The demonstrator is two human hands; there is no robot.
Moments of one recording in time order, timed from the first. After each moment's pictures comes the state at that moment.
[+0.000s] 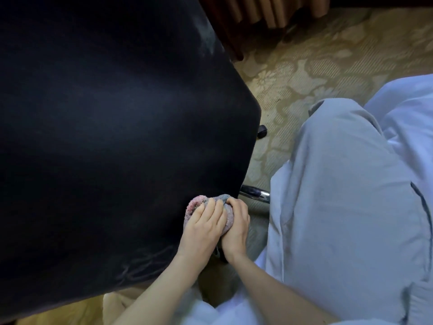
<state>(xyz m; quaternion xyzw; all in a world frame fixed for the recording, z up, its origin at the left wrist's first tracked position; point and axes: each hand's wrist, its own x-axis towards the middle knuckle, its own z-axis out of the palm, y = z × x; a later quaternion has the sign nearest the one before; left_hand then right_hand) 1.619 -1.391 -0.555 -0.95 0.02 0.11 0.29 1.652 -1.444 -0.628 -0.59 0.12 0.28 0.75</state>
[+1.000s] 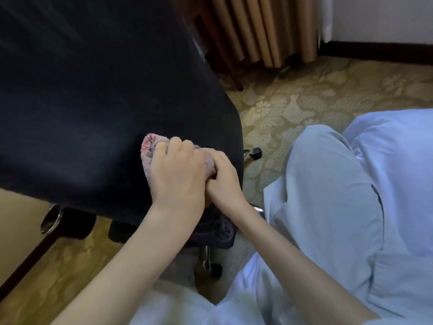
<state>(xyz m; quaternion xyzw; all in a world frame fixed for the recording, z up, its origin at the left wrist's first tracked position) 1.696 -1.471 -0.363 -0.90 -0.17 0.09 0.39 1.736 -1.482 -0.490 -0.59 -0.23 0.19 0.75</state>
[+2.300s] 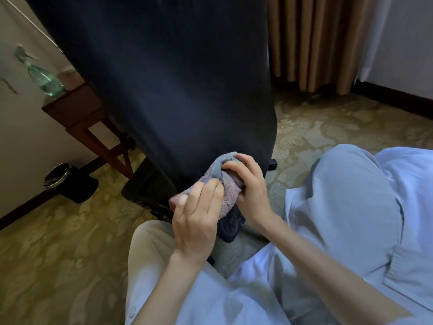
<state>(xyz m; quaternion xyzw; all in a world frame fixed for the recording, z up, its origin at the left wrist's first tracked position) 1.550 -1.439 -0.463 -0.90 -0.12 -0.36 0.22 1.682 -1.486 -0.508 -0.65 -0.43 -0.06 0.63</state>
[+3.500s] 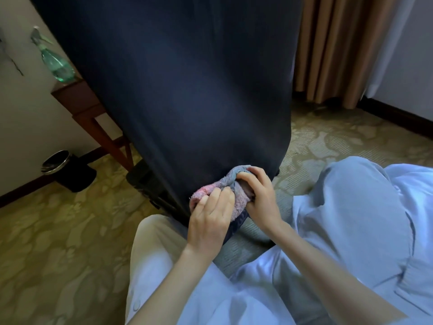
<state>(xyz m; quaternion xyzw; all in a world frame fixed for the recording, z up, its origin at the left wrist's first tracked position) 1.548 -1.421 -0.493 -0.92 -0.12 -0.31 0.22 1.683 -1.479 -0.535 -0.70 -0.46 -0.04 0.55</state>
